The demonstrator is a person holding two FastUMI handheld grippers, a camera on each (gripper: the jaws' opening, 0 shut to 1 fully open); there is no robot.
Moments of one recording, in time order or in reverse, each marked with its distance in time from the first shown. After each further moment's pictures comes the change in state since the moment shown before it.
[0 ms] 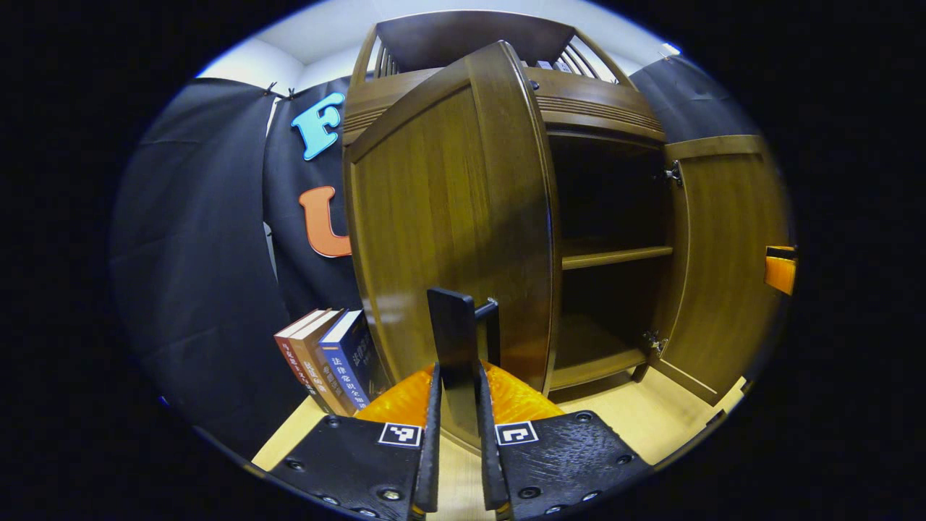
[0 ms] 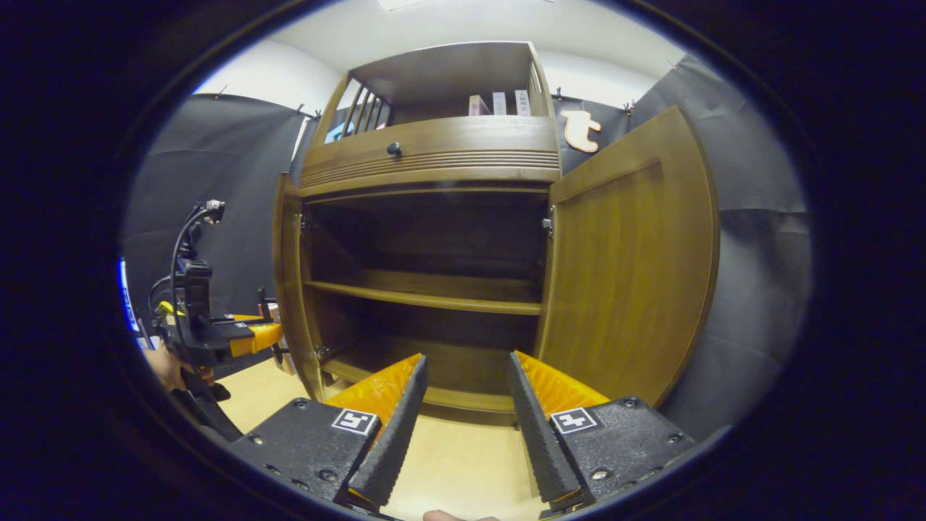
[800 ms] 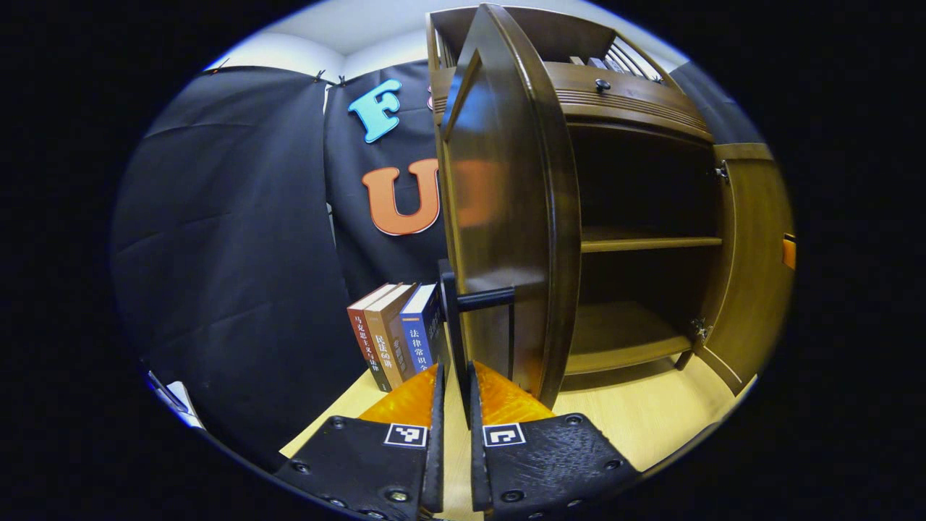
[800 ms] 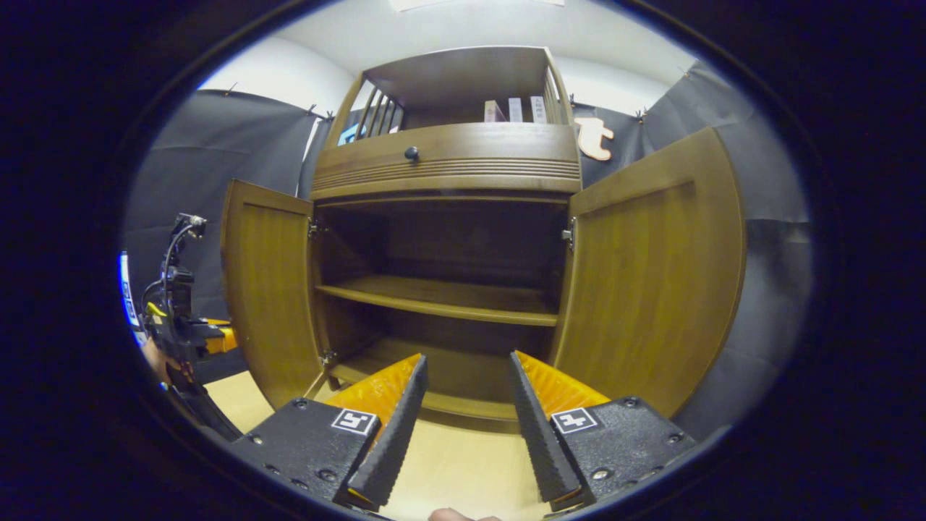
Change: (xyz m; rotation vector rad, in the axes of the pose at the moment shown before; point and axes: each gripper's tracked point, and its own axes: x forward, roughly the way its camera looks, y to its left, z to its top) left arm -0.030 0.081 -0.034 -0.057 0.075 0.170; right arm 0.008 0.023 0.012 -0.023 -0.023 0.038
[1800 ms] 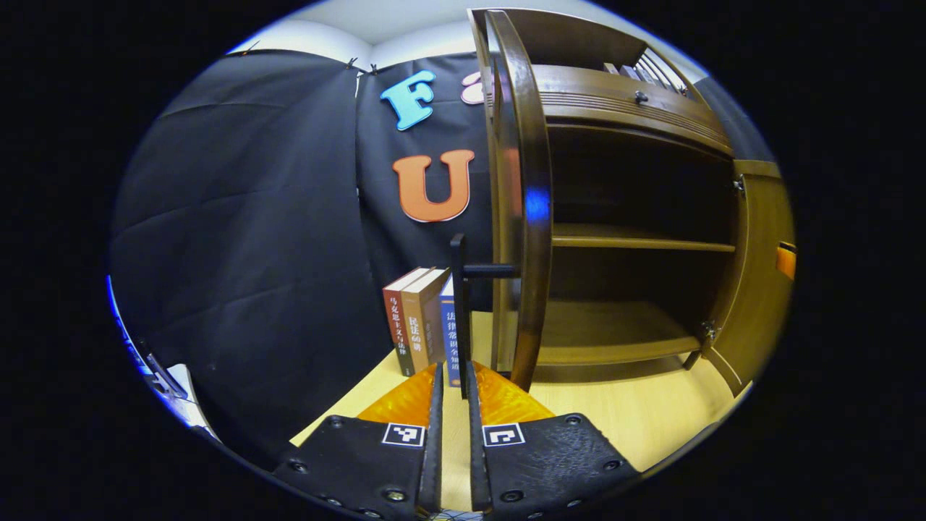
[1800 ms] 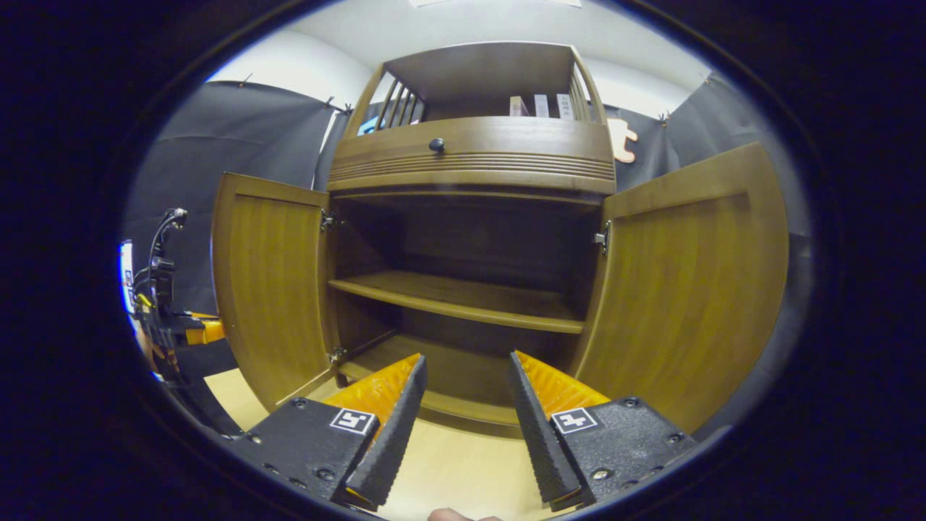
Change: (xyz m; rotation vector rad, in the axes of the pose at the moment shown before) left arm -0.025 0.063 -0.025 -0.057 0.054 0.070; right arm 0.019 0.021 0.003 -0.036 0.016 0.063
